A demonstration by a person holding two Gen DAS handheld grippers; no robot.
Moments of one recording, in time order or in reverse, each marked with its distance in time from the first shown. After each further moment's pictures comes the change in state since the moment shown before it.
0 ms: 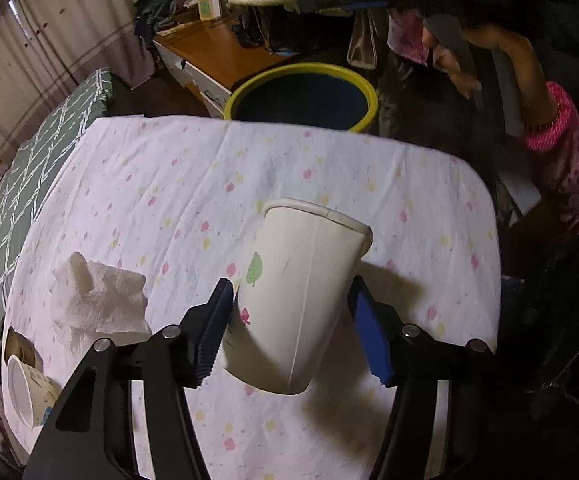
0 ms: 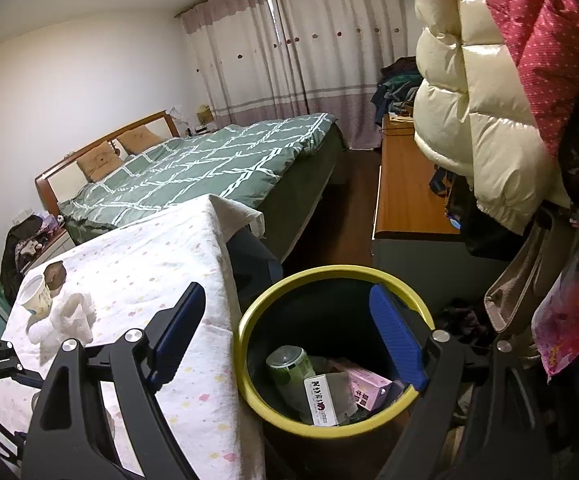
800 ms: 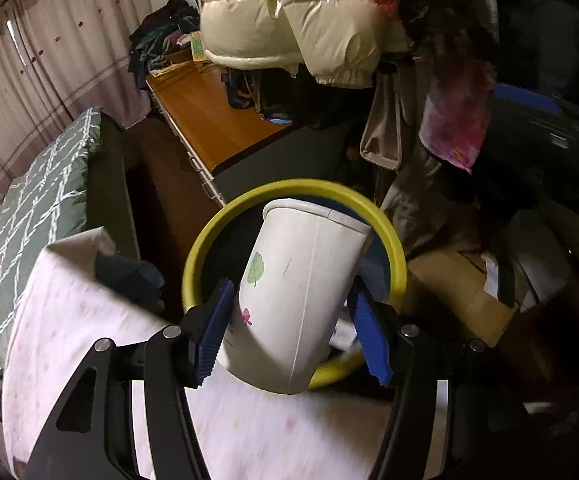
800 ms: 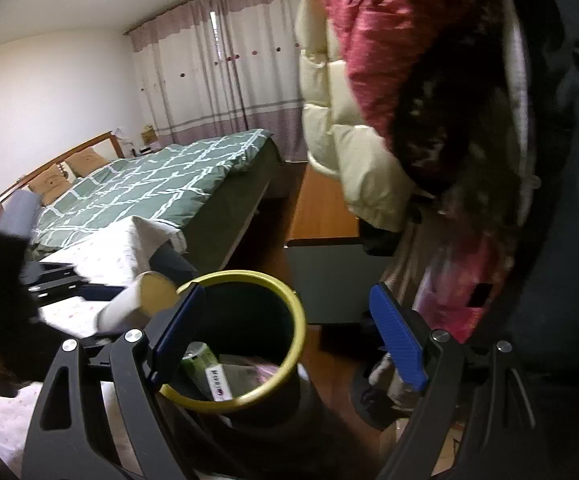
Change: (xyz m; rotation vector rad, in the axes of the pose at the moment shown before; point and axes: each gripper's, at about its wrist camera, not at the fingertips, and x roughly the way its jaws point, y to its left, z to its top) left arm 0.108 -0.019 0.216 0.012 -0.113 0.005; right arm -0.068 -0.097 -0.012 0.068 -0.056 -0.207
